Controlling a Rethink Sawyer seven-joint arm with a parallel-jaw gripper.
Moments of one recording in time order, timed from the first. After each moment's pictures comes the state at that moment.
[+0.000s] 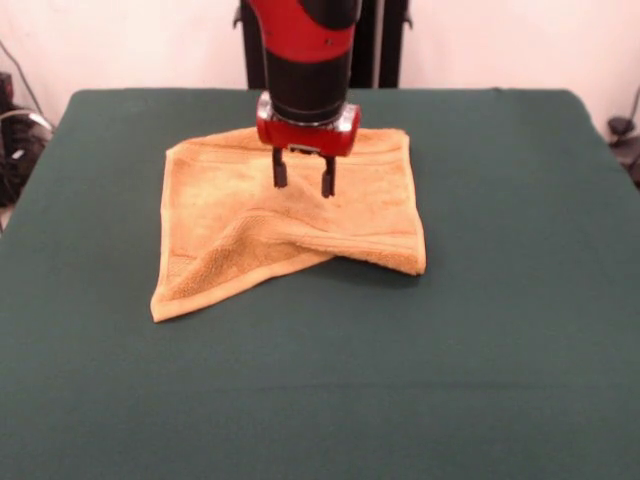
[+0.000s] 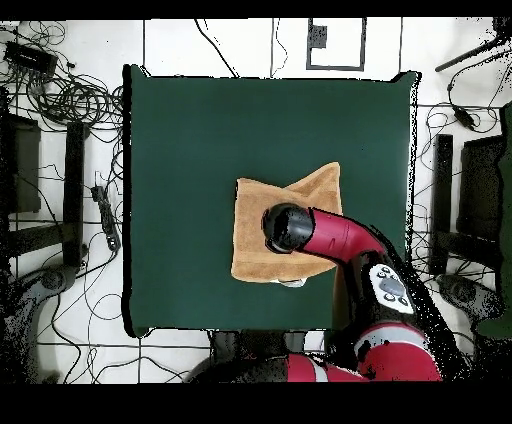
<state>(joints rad) -0.28 -0.47 -0.02 1.67 -0.08 0.46 1.74</state>
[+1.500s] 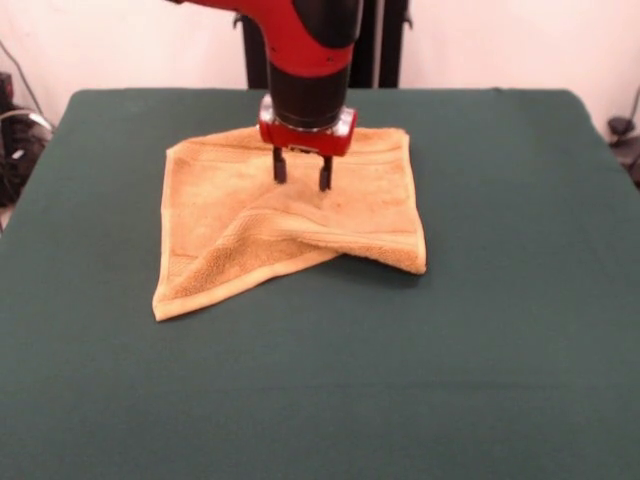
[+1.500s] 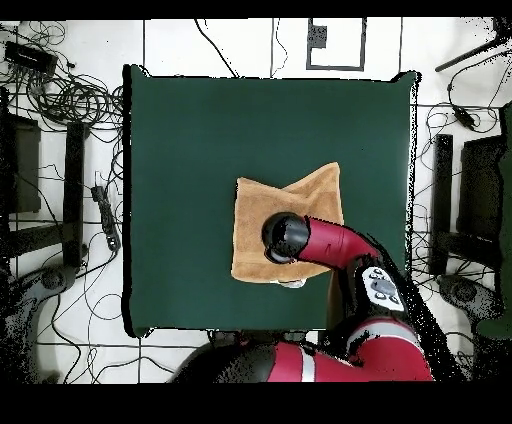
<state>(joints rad) -0.26 -0.44 -0.06 1.70 -0.08 0.47 1.74</state>
